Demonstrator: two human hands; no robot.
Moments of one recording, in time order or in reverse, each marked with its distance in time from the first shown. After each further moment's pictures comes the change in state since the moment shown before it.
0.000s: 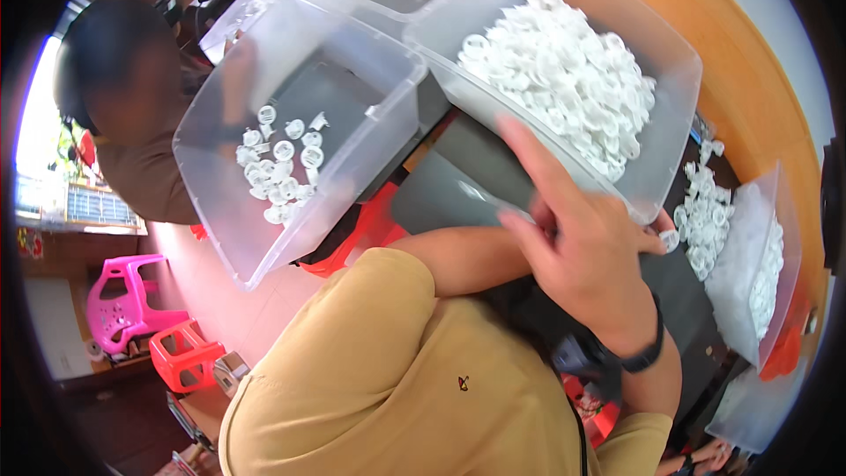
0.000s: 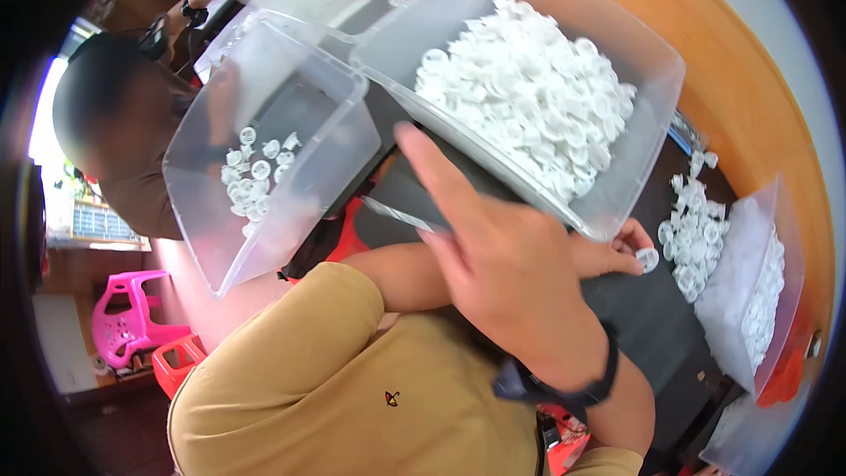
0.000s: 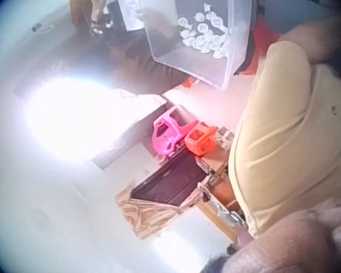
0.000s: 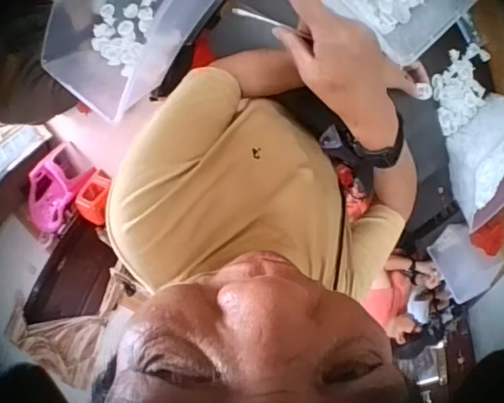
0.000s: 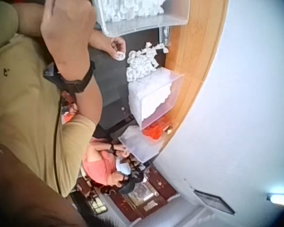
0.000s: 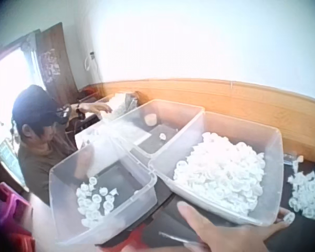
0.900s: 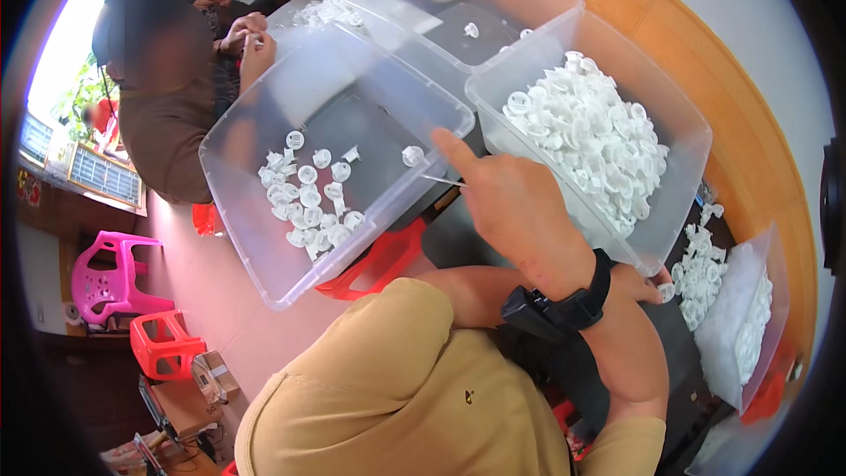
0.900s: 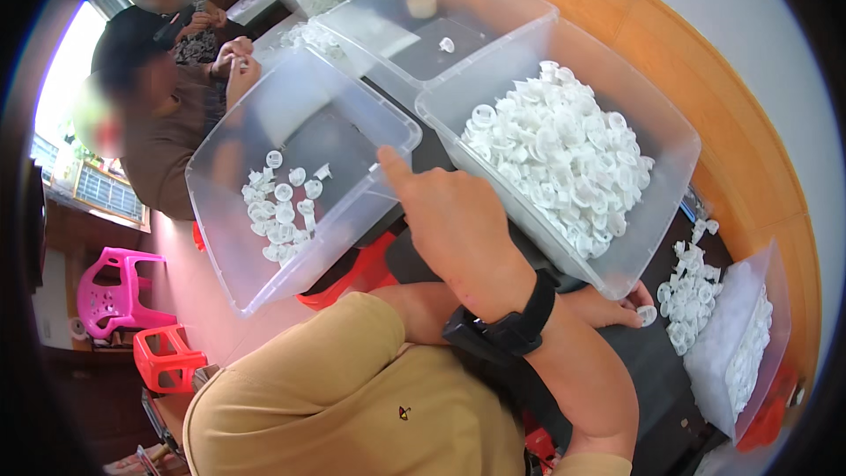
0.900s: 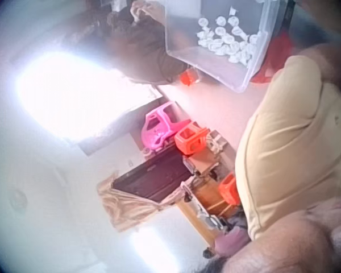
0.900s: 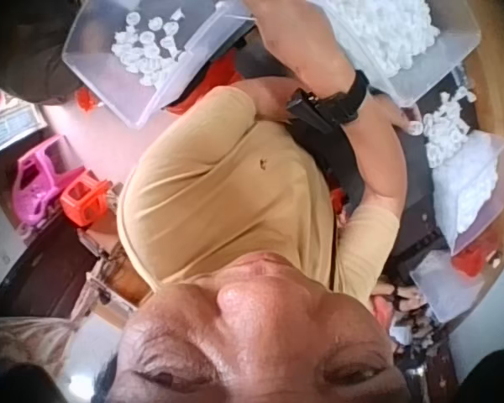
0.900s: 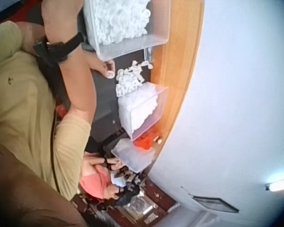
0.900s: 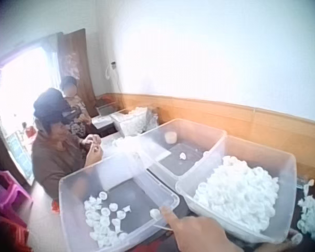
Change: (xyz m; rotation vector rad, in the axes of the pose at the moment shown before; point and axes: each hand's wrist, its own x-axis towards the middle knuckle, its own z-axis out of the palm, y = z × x) left_hand 0.000 -0.018 -0.020 0.084 0.093 0.069; right_hand 0.077 0.004 0.084 -0.379 -0.268 -0.156
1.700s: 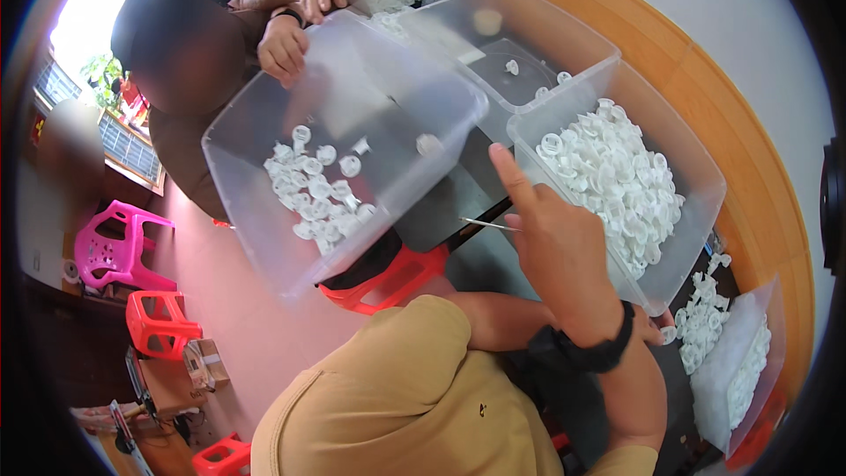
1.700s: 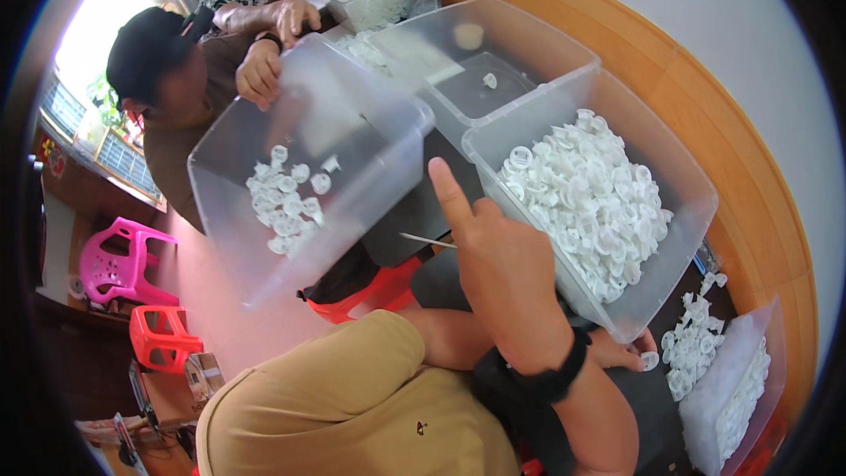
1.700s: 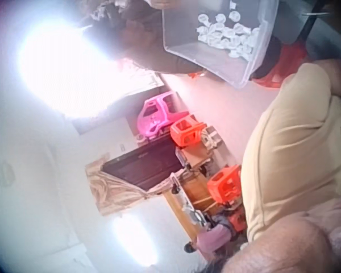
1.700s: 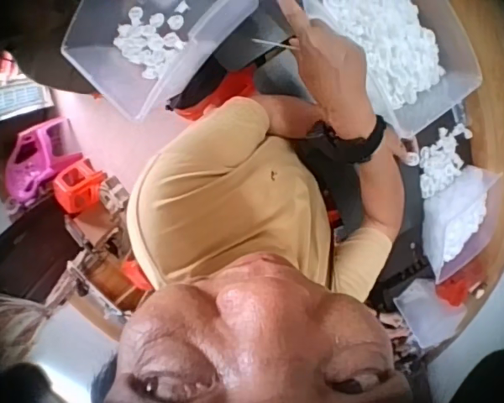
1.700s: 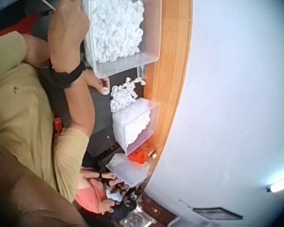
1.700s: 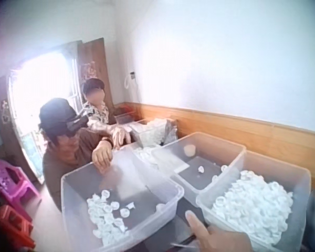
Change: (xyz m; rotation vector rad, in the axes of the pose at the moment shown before) left_hand -0.005 -0.007 0.007 0.031 -0.080 0.008; right_hand -0.015 -0.004 -0.019 -0.228 0.113 0.045
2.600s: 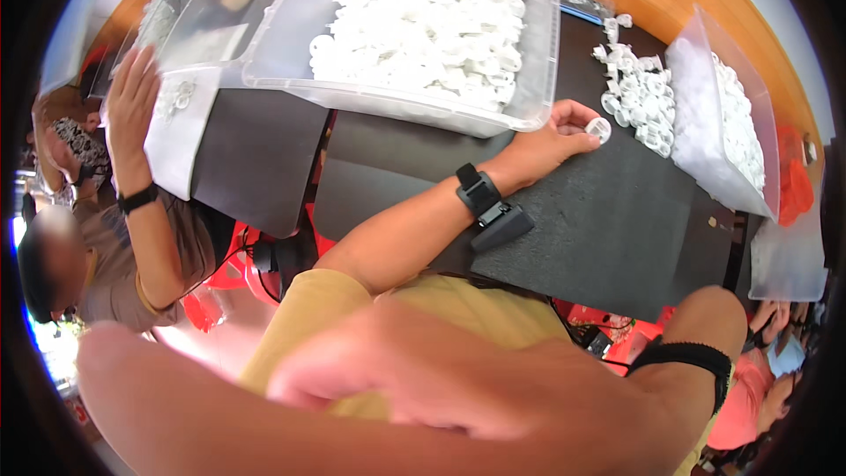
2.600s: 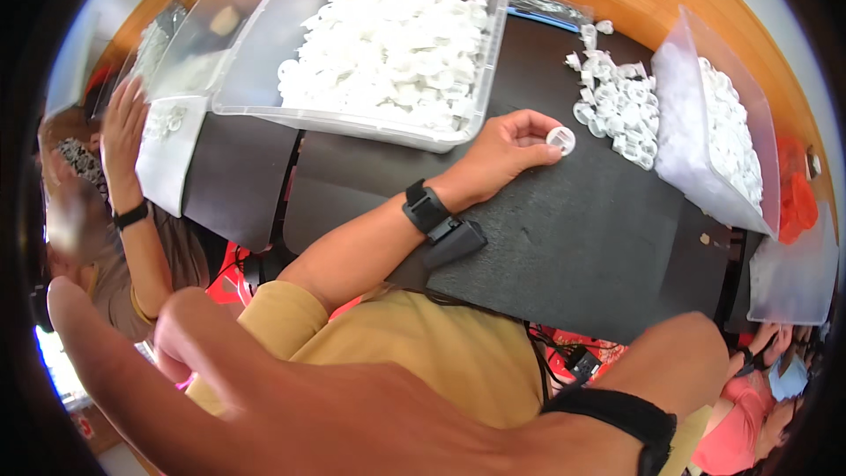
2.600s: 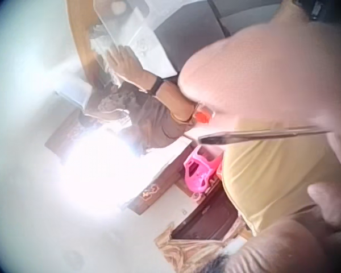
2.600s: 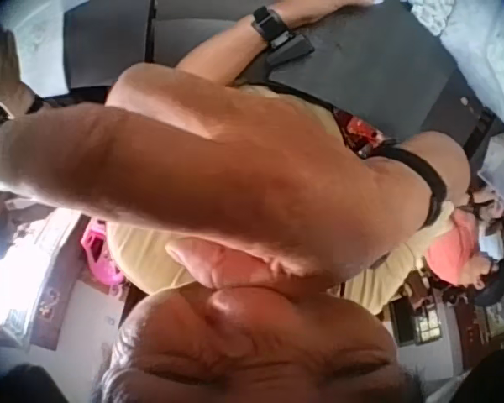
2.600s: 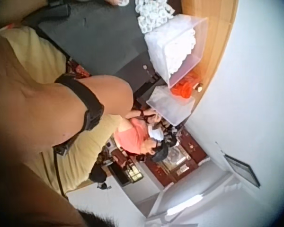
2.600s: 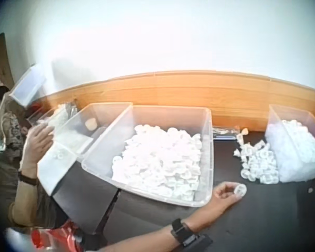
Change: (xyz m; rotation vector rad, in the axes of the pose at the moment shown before) left_hand -0.002 0.040 0.006 -0.099 0.004 -0.150; right_hand -0.262 -0.008 -0.132 1.492 0.386 0.415
